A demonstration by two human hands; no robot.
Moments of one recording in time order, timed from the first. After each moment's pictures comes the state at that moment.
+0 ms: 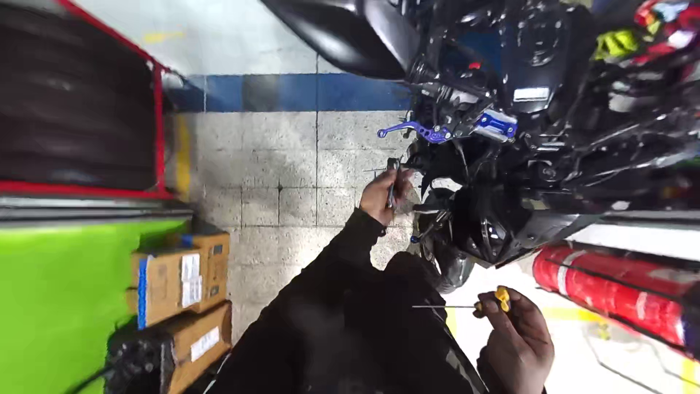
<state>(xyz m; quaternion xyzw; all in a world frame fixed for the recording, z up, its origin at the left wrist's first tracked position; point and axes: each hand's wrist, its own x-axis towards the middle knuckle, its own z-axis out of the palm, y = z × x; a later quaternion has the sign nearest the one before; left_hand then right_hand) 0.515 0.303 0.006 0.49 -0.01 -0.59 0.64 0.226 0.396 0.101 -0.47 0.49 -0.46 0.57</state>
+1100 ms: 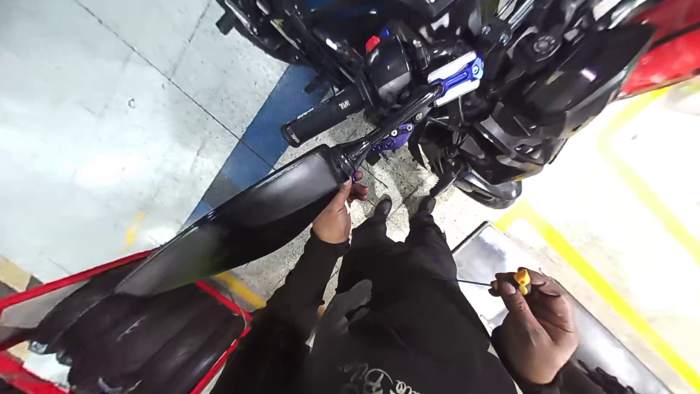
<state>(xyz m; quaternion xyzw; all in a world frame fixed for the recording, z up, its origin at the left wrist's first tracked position) 0.643 0.242 0.027 0.50 -0.36 -0.63 0.49 0.413 0.458 0.094 -0.26 0.64 -0.63 0.35</state>
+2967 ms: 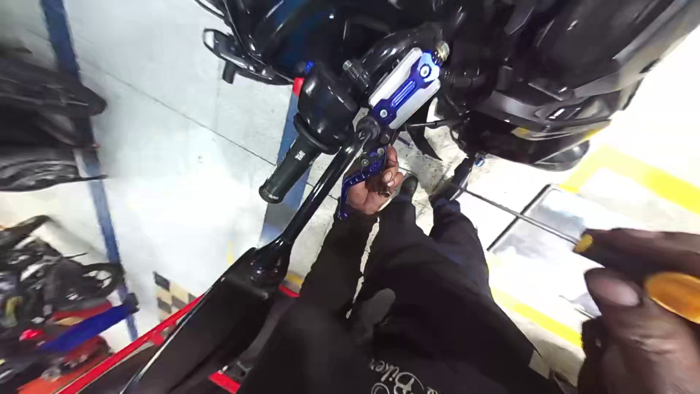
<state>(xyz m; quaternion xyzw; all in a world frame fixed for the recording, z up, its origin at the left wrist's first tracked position) 0.581 0.163 -0.038 0.16 -0.14 -0.92 0.32 0.360 0.369 0.136 -0.42 0.68 -0.53 0.27</state>
